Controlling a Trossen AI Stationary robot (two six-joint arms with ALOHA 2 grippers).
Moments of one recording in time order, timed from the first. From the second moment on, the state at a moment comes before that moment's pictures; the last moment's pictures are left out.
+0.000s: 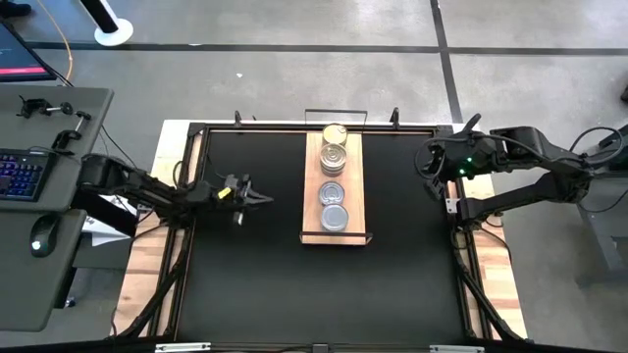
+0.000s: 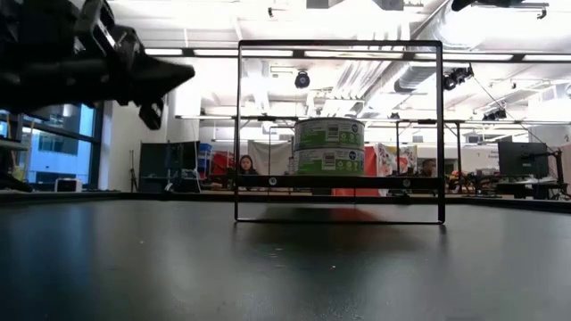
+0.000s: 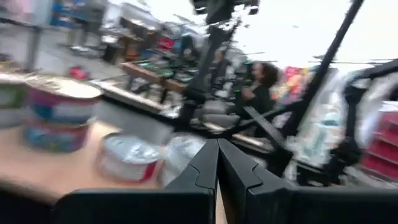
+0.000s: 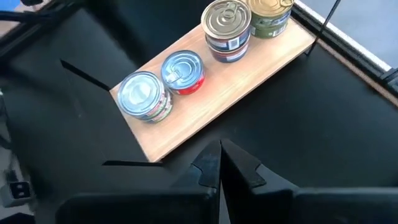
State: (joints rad) left arm 0.02 1.27 0.01 1.37 -0.01 -0.37; right arm -0.02 1.00 1.46 -1.36 0.20 0.59
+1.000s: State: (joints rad) left arm -0.05 0.07 0.02 0.00 -0.05 -0.33; right arm 0.15 0.96 1.36 -1.33 0.30 0.80
